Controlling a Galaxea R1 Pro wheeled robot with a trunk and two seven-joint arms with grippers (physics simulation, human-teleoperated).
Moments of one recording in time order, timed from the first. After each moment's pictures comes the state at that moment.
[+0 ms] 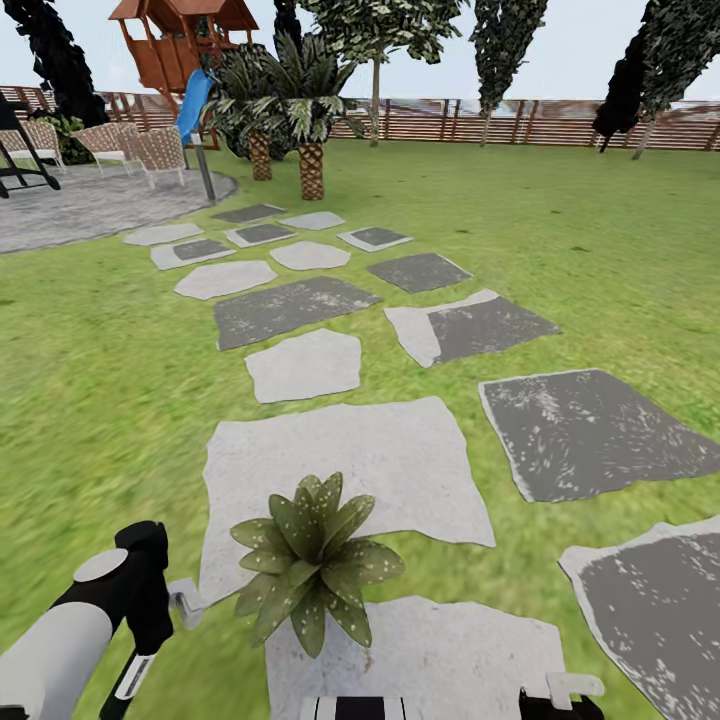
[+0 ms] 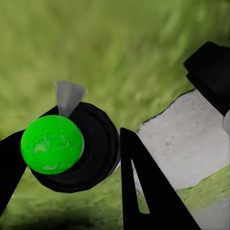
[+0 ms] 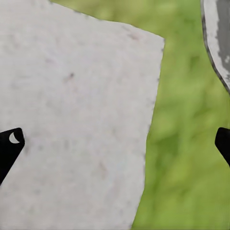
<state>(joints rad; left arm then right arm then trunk) -0.70 0.21 0.02 -0.62 -1.38 0.57 -1.38 -0.45 -0.10 0.40 -0.03 -0.38 -0.34 -0.23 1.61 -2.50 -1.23</state>
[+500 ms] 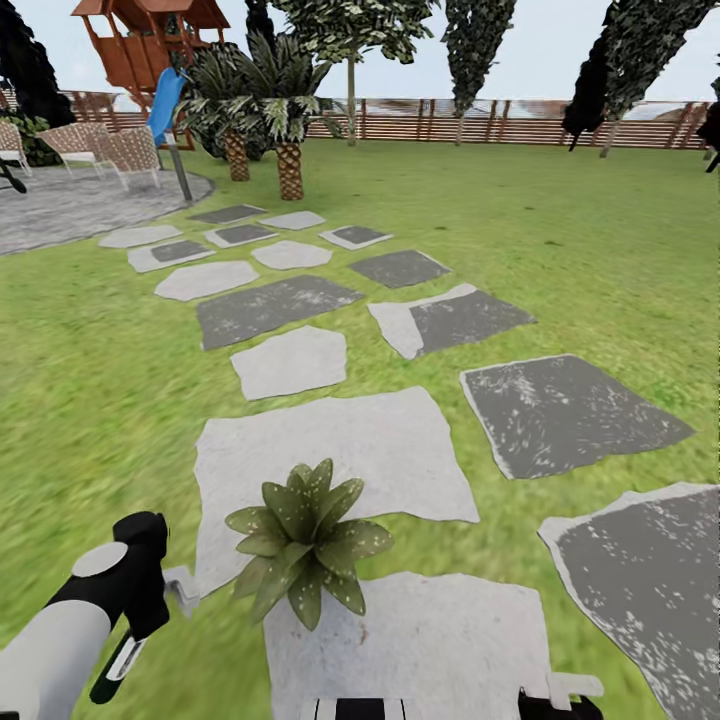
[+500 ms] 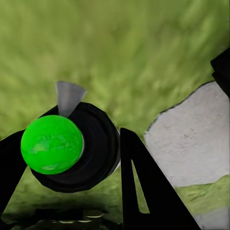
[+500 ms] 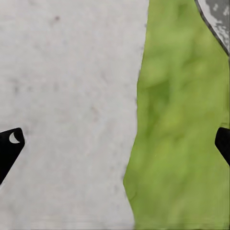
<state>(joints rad) -0.69 0.22 0.03 -0.70 -1.45 0.63 -1.38 -0.45 -0.10 0.40 -0.03 -0.38 -0.33 -0.24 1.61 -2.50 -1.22</state>
